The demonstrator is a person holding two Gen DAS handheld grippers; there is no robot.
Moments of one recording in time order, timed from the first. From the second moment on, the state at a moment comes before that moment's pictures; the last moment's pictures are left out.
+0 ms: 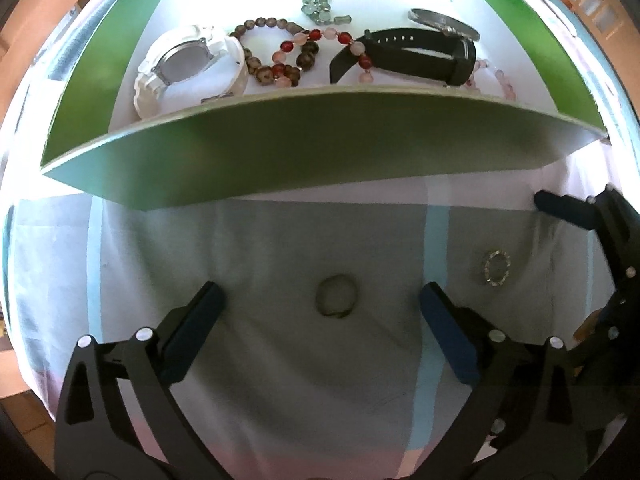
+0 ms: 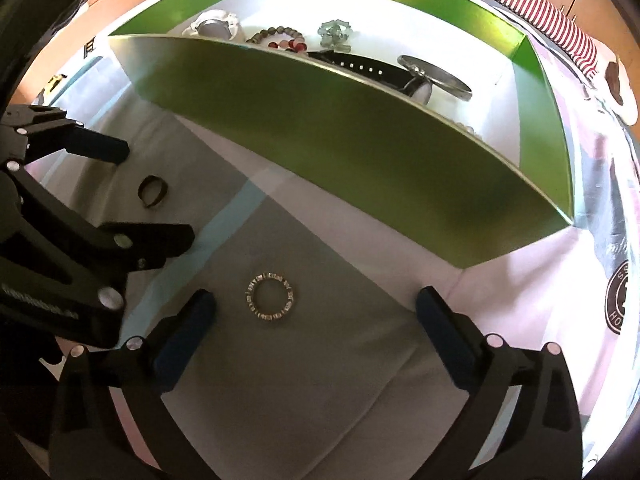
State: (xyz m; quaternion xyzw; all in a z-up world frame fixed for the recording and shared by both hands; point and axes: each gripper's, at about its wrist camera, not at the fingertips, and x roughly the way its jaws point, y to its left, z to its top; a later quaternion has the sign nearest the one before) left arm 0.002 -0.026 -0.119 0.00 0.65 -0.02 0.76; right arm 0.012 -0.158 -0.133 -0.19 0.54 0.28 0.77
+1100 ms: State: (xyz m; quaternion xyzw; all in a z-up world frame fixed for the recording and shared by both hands) left arm -0.002 -0.026 -0.117 -0.01 0.63 -0.02 0.78; right arm 0.004 -0.151 -0.119 -0.18 0.53 0.26 0.79
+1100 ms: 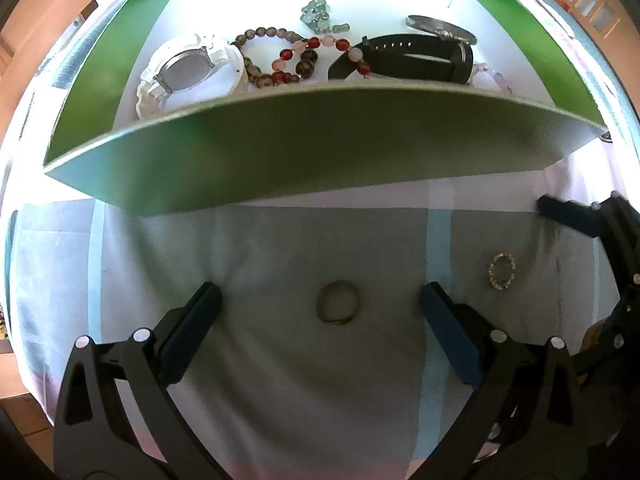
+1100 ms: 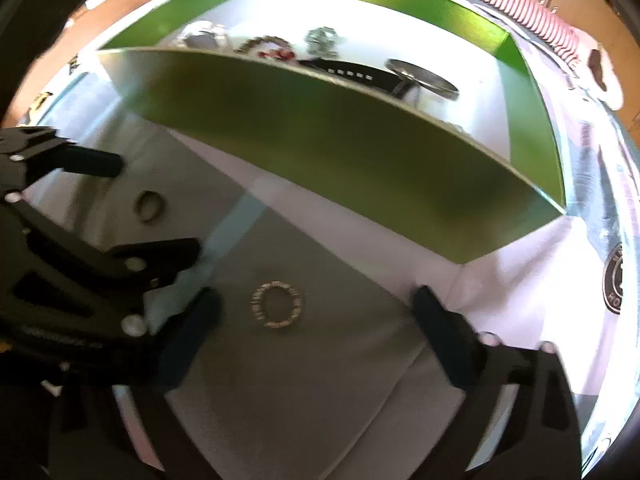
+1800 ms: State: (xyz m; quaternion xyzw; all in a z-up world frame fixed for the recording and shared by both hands) left arm -0.003 -0.036 -0.106 0.02 0.61 -0.03 0.79; right arm -0.030 -0.130 -0.115 -0.25 0.50 0.29 0.78
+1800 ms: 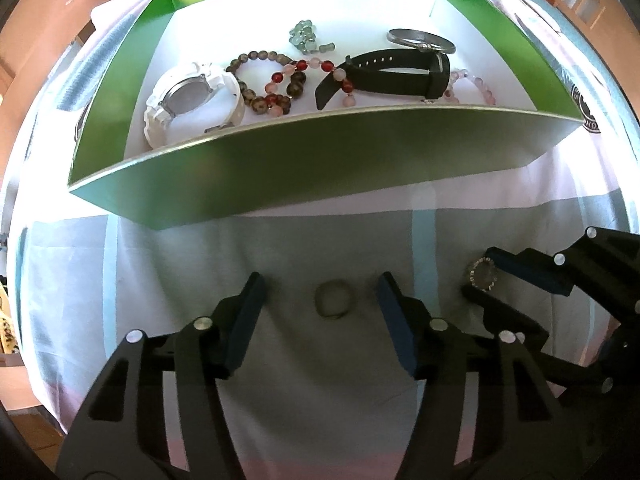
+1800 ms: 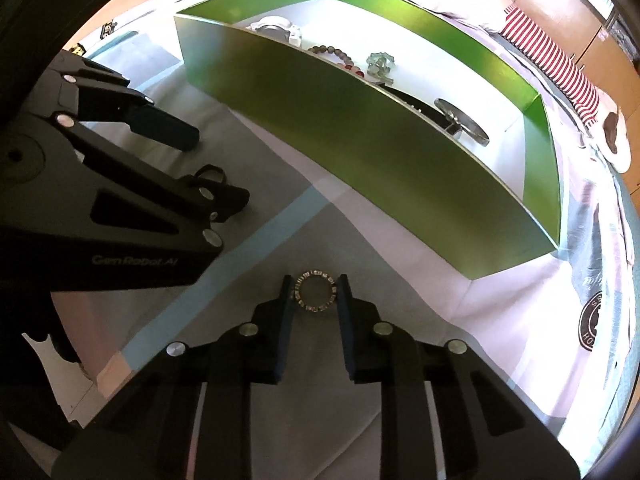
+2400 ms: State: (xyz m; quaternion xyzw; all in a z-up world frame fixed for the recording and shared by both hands) left arm 0.011 -0.028 -0.086 -0.09 0.61 -0.08 0.78; right arm 0.006 -0.189 -0.095 -0.17 0.54 0.24 0.79
